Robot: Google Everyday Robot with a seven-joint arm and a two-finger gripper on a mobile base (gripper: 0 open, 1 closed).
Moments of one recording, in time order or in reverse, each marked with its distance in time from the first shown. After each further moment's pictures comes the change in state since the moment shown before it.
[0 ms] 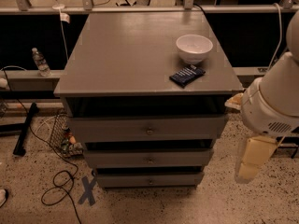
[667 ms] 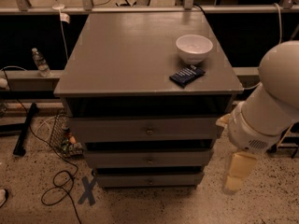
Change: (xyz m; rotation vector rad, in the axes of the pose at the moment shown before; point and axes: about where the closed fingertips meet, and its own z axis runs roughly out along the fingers) arm 0.006 0.007 0.067 -0.082 -0.015 0.024
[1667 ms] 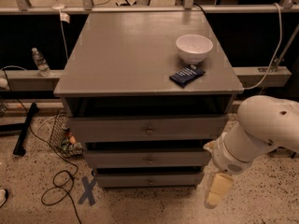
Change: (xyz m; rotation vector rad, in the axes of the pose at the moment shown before) arm 0.012 0.002 0.120 -0.082 -0.101 0.070
